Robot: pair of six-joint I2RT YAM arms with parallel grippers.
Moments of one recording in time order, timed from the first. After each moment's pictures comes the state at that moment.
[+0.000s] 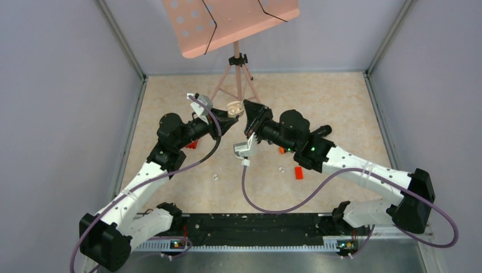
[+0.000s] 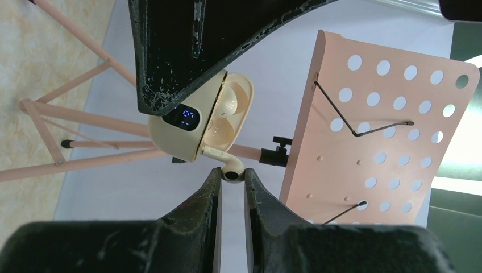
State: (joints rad) left arm -0.44 0.98 0.77 0.31 0.56 -0.11; right arm 0.97 1.25 1.05 0.13 0.02 -1.78
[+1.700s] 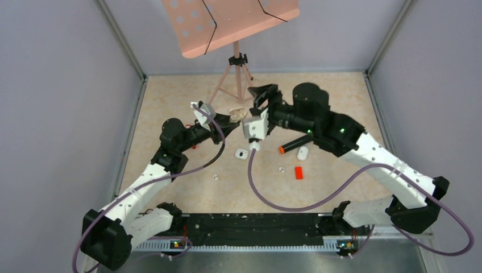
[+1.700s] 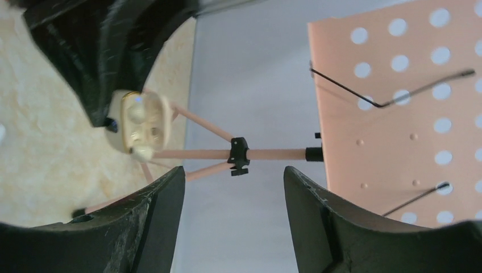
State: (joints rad) left arm -0.44 0.99 0.68 0.44 0.60 -0.04; right arm 0.95 1.25 1.41 -0.39 -0.11 -1.40
